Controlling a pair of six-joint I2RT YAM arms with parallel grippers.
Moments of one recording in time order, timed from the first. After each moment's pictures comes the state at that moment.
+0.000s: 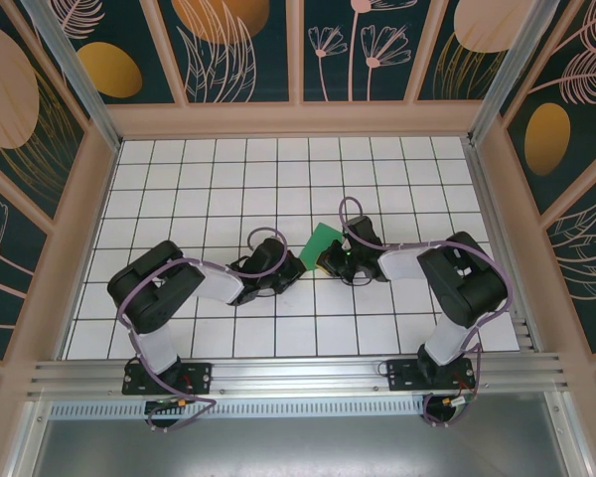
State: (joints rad) left arm -0.81 1.80 0.65 0.46 0.10 -1.39; right arm 0.56 1.71 0.66 0.18 -0.43 1.13
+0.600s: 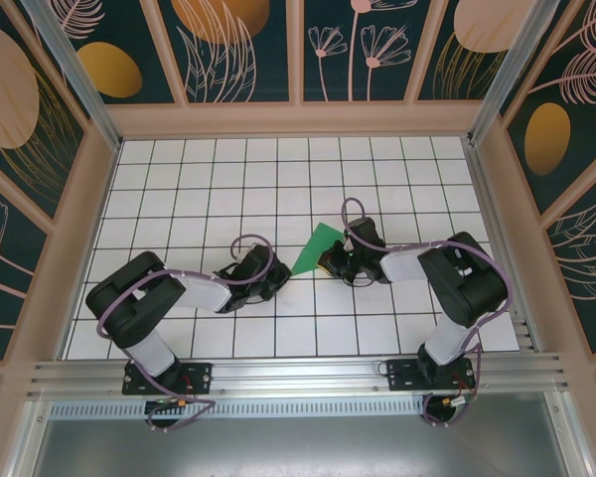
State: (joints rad) left arm -0.81 1.66 0.54 0.36 -0.01 -1.46; right arm 0.54 1.71 0.63 0.23 -0.45 1.12
